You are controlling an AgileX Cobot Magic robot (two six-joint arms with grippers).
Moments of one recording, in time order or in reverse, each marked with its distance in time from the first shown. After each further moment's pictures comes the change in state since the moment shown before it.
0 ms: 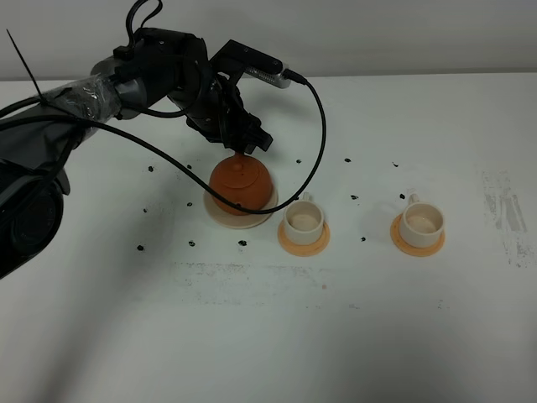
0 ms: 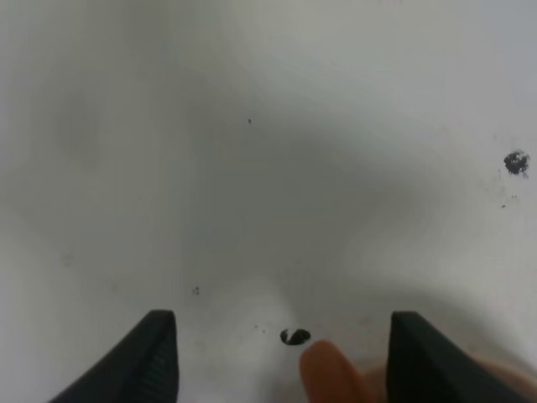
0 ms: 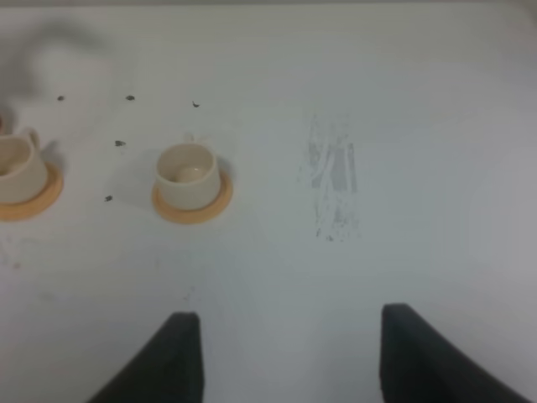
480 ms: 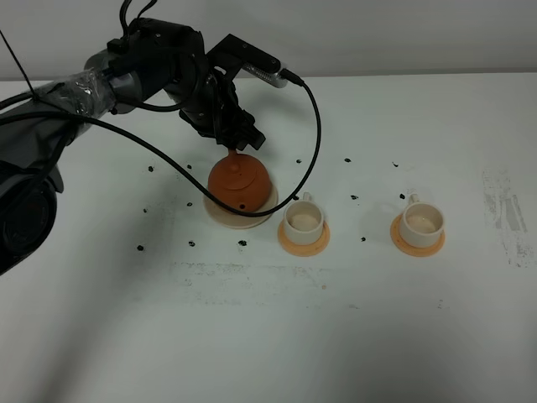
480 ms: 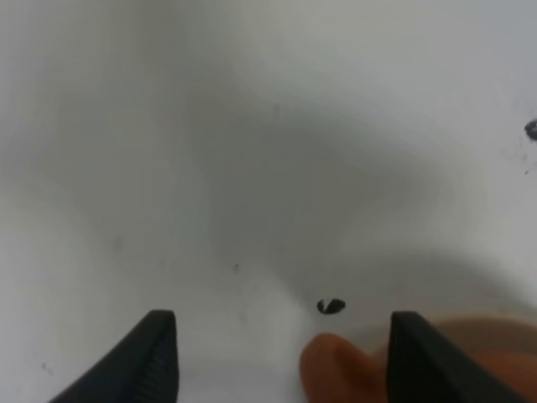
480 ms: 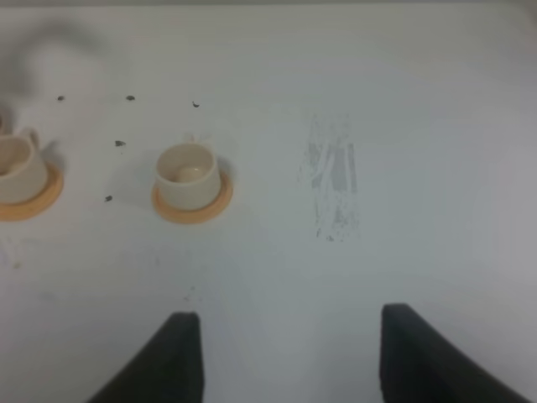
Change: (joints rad) left arm 0.001 -0.025 -0.001 0.053 0.039 0.031; right arm 0.000 0.000 0.000 0.000 0.000 0.000
